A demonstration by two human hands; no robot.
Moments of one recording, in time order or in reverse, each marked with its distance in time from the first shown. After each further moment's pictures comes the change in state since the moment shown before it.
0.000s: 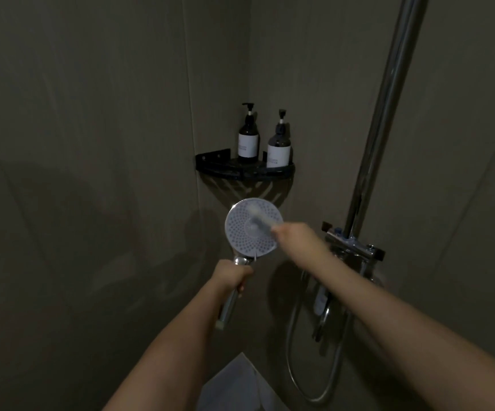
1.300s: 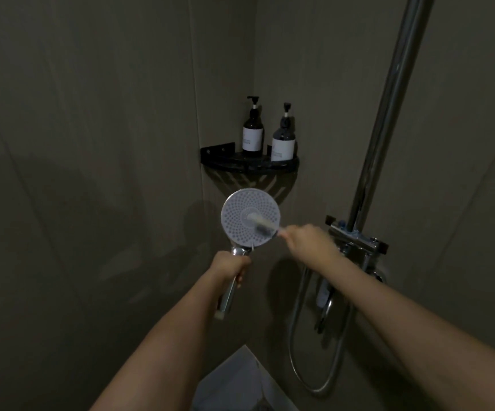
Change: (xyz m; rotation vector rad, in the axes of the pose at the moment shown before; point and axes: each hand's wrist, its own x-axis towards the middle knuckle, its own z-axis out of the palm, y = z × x) left_hand -0.019 0.008 -0.012 -0.065 -0.001 -0.024; right_hand -0.009 0.015 0.009 -0.193 0.012 -0.058
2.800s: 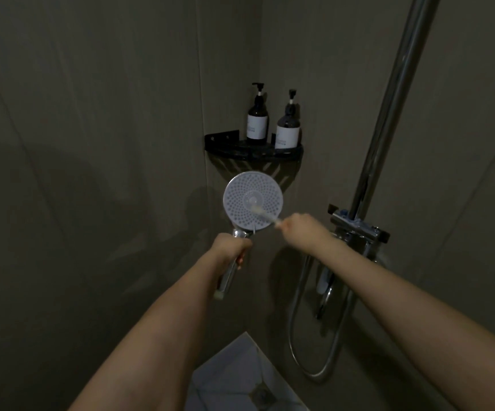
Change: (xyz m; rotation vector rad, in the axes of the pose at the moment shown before) left_hand -0.003 0.002 -0.004 0.041 0.010 0.035; right_hand -0.008 -0.017 -0.011 0.109 -0.166 0.000
